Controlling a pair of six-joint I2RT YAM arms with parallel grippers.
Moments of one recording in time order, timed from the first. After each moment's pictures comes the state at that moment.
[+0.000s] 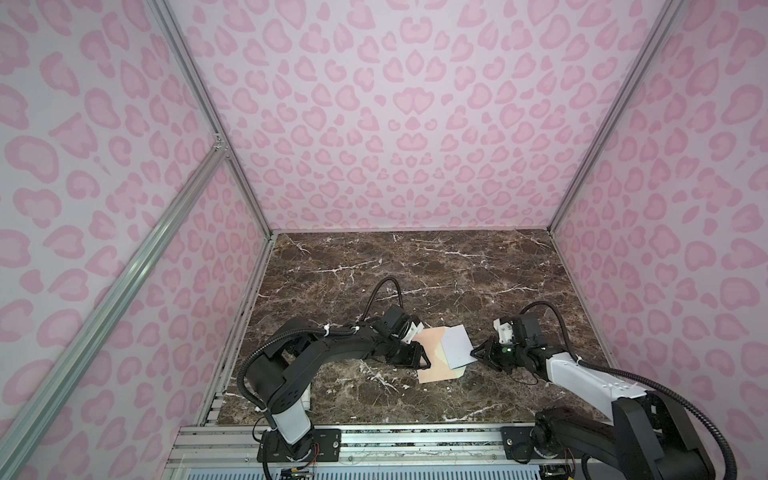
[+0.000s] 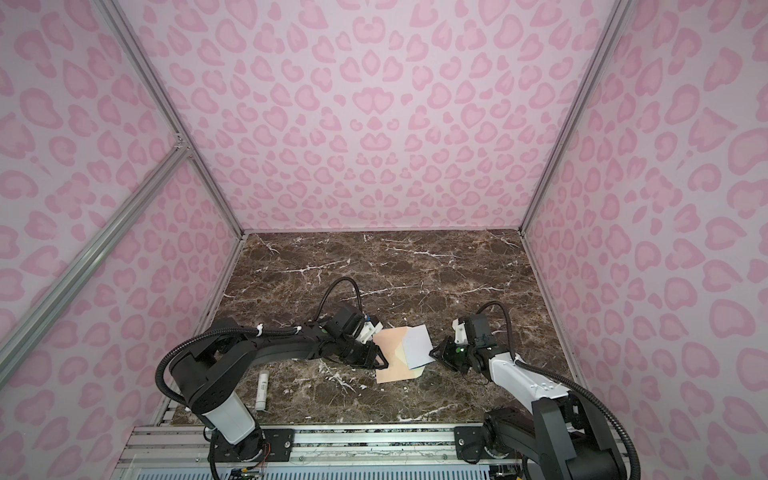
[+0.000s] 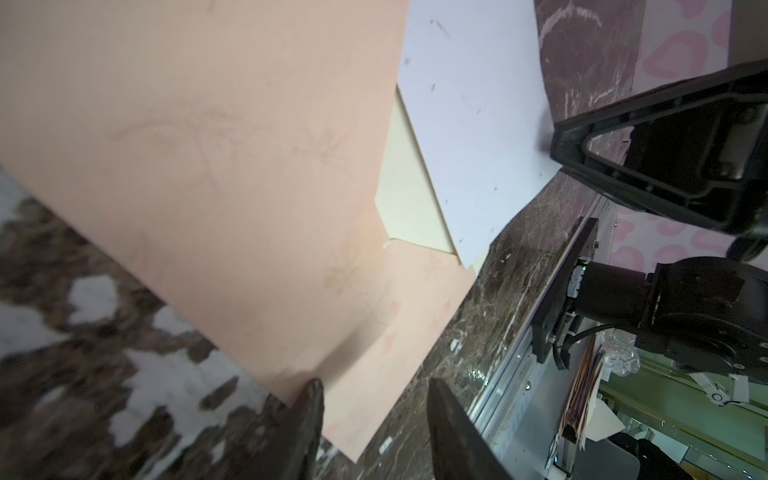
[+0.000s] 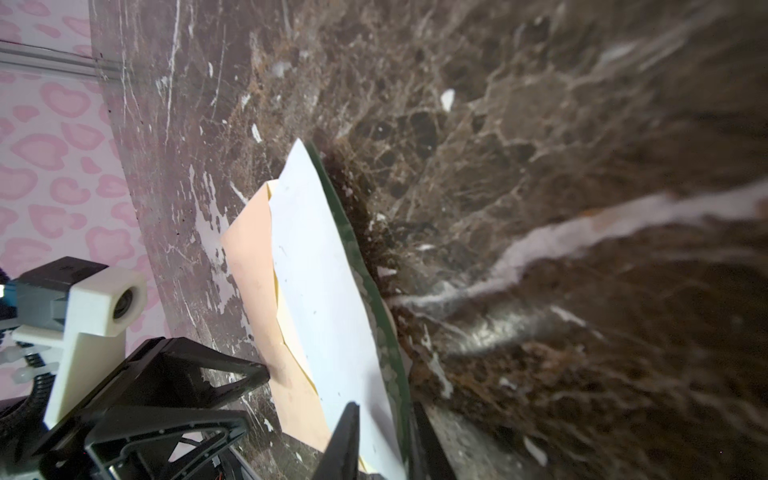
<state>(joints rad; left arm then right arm) -0.79 1.72 0.80 -0.14 0.58 -0.60 0.20 1.16 0.37 -0.24 -0.55 0.74</state>
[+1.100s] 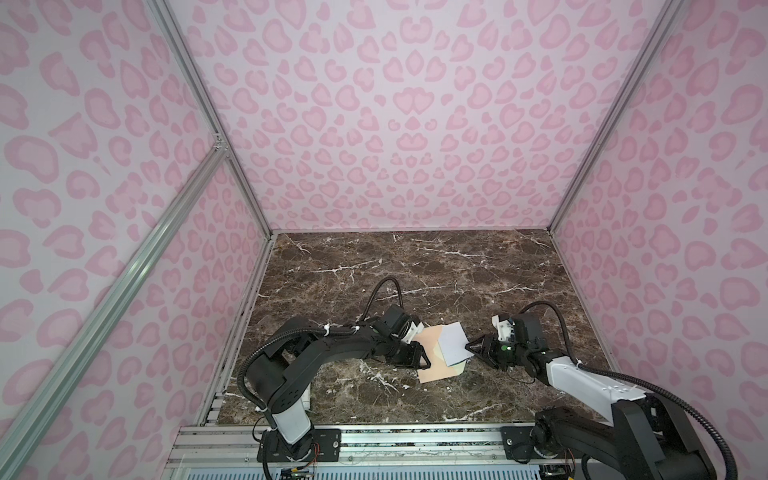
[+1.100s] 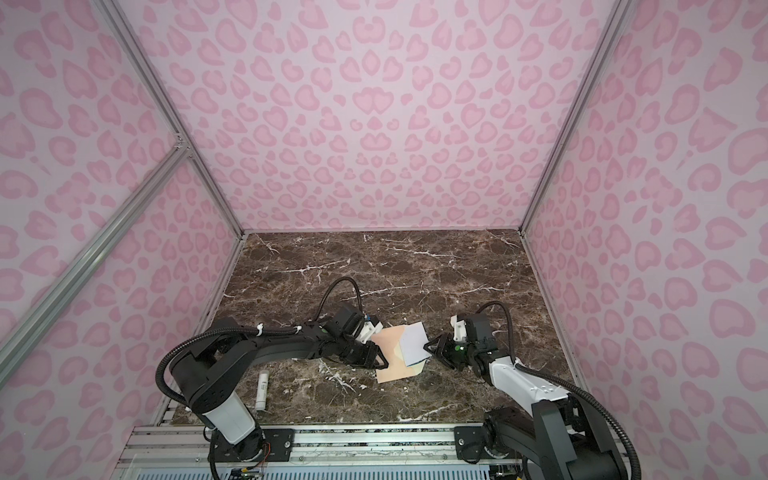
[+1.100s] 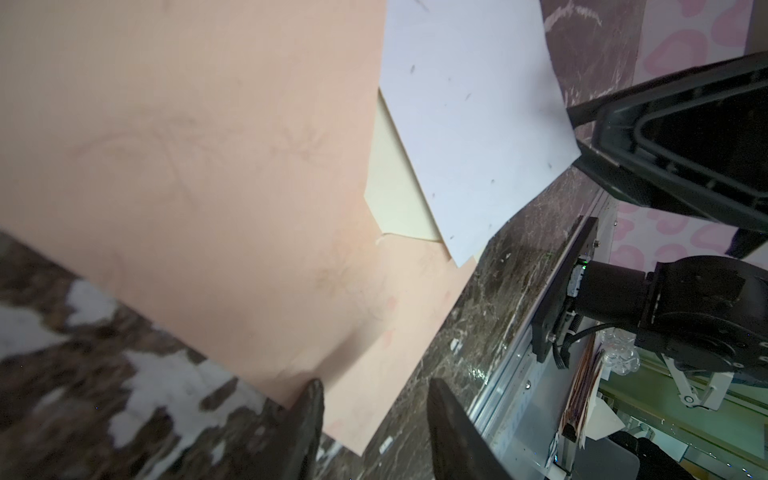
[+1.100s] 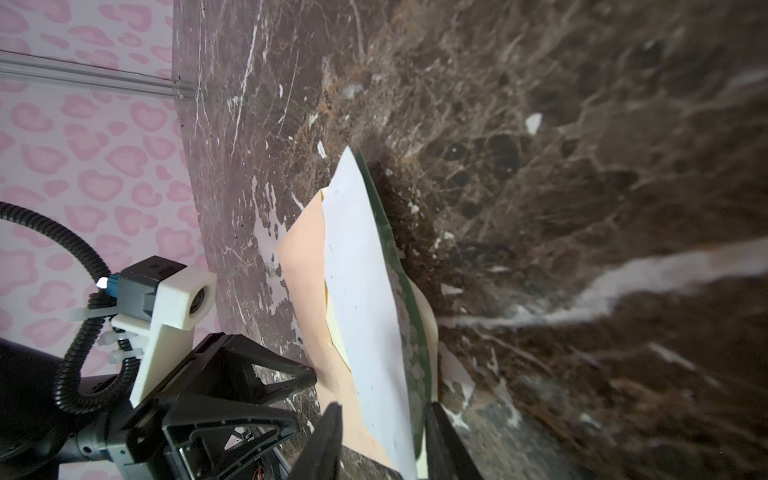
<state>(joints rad) -0.79 1.72 0.80 -0.14 0.58 -0.59 0.20 1.16 0.32 -0.07 -0.63 0.83</state>
